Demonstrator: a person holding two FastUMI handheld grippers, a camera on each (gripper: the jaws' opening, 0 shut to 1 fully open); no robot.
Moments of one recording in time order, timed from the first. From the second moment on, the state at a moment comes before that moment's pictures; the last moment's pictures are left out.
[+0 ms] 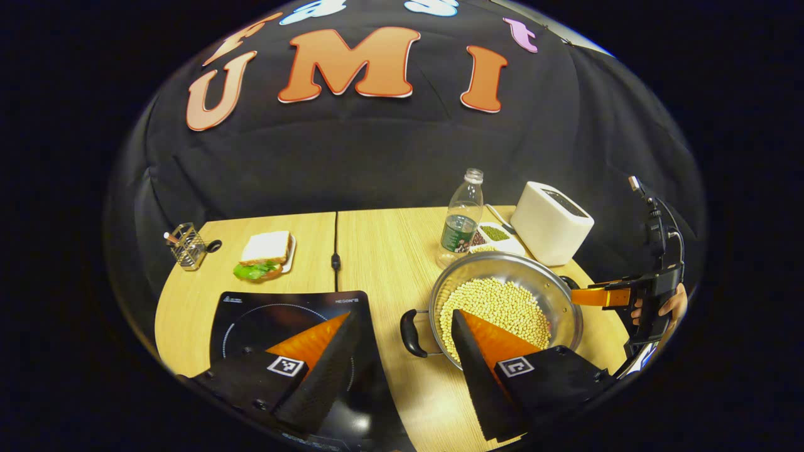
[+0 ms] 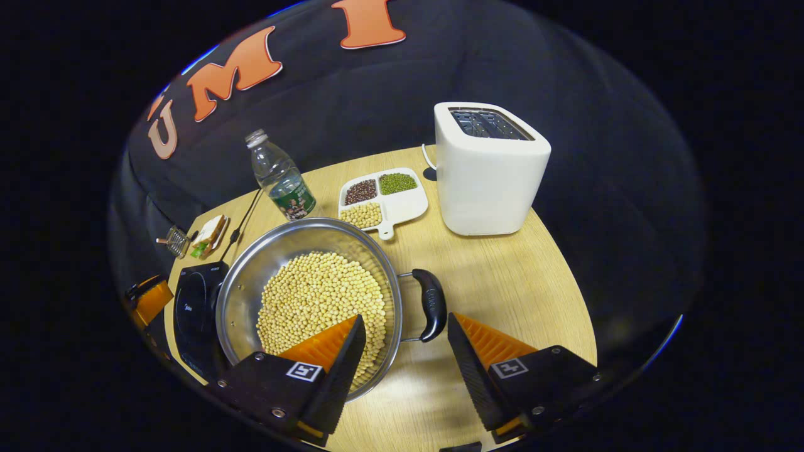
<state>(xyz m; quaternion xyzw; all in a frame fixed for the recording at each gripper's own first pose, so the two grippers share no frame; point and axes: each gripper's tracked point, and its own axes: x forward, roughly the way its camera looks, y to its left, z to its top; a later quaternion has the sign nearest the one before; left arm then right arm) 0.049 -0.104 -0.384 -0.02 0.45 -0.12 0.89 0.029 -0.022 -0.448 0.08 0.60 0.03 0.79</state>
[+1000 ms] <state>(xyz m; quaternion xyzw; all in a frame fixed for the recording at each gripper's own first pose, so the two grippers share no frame) 0.068 -0.135 -0.519 -0.03 0.53 -0.06 0.85 0.032 -0.018 -0.501 0.04 0.63 0.03 0.78</state>
